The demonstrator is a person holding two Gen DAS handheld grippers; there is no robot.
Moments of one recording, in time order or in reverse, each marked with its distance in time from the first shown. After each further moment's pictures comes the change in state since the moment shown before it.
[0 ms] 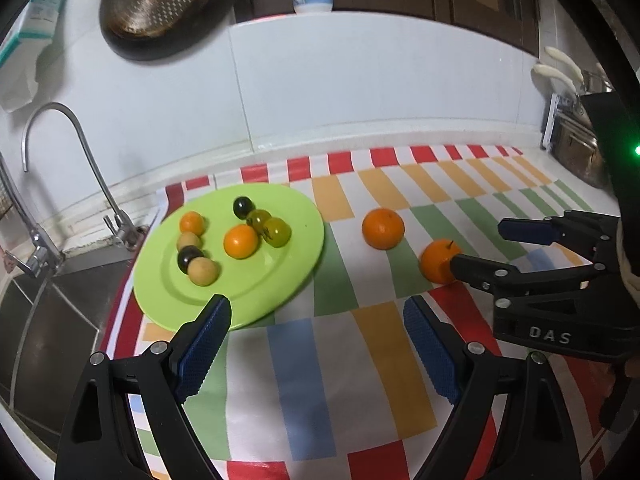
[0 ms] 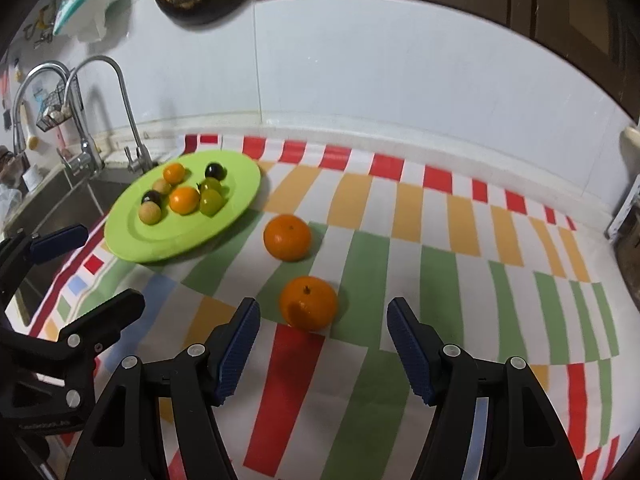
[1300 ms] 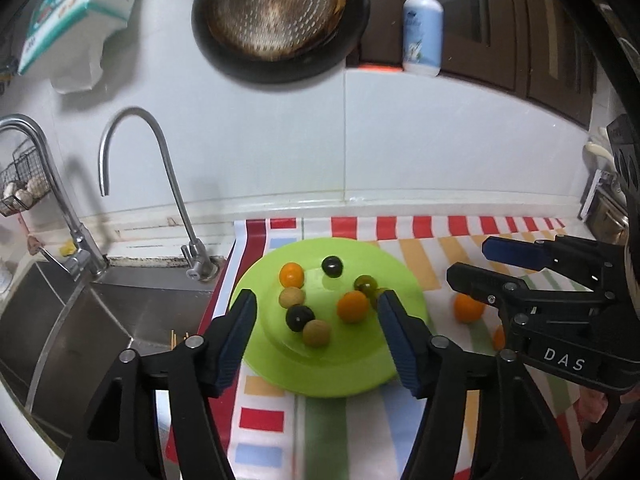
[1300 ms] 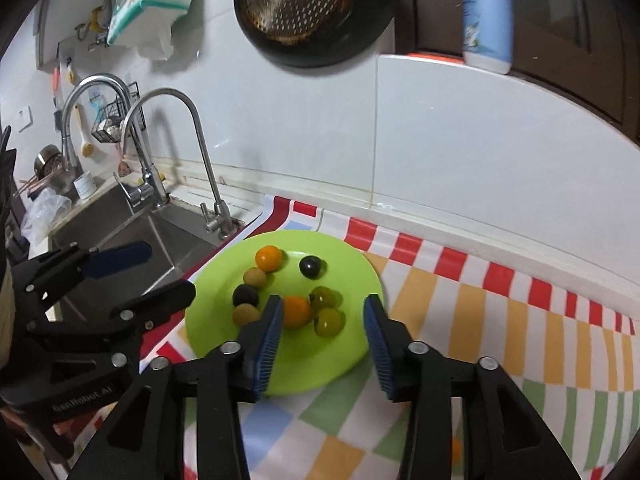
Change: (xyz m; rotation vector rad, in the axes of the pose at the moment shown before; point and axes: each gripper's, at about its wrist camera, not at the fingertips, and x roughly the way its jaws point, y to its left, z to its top) left arm -0.032 0.104 0.045 -0.145 -0.092 0.080; right arm -0.005 0.088 0.094 -0.106 -0.127 0.186
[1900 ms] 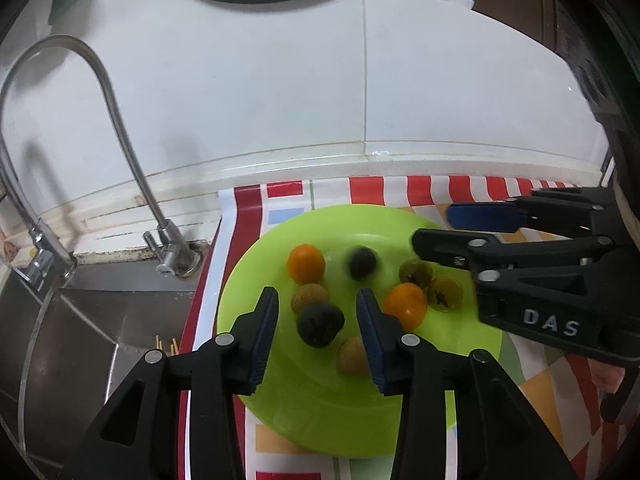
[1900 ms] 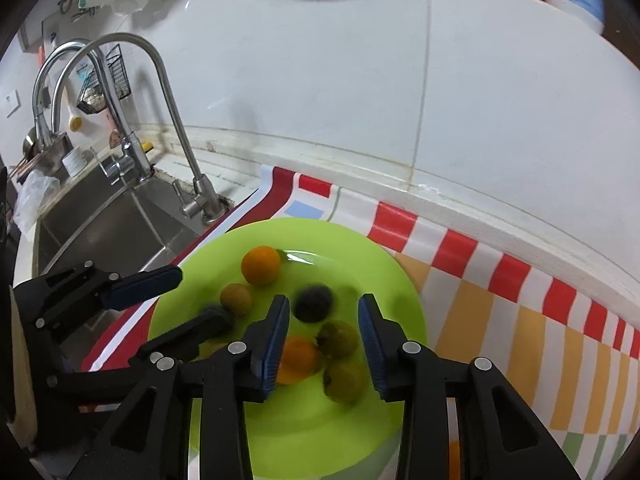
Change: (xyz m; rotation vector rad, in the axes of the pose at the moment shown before) left arm 0.105 0.025 -0.001 0.042 0.130 -0.022; right arm 0.114 0.007 0.028 -0.033 0.152 0.040
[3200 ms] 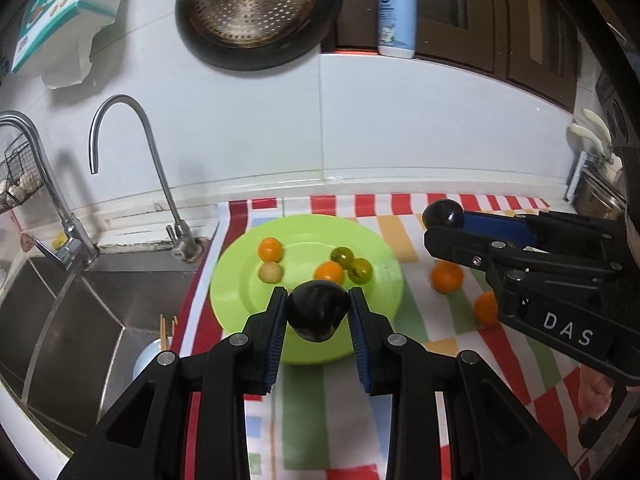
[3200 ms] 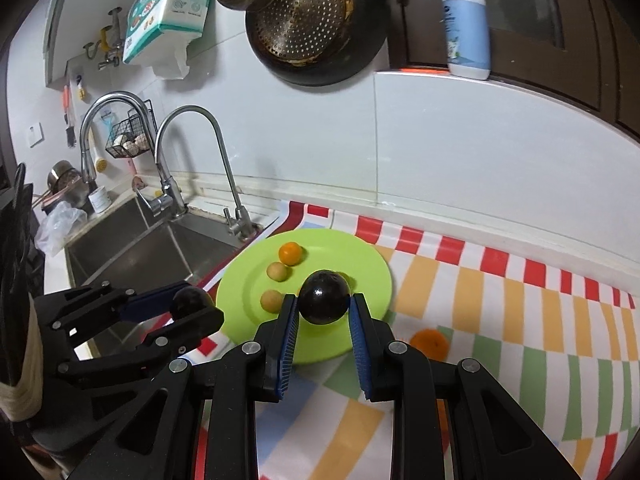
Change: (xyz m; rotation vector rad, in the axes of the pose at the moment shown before) left arm -0.107 -0.041 -0.028 -0.021 -0.087 -0.005; right arm -0.132 0.009 -0.060 0.048 -0.178 0.007
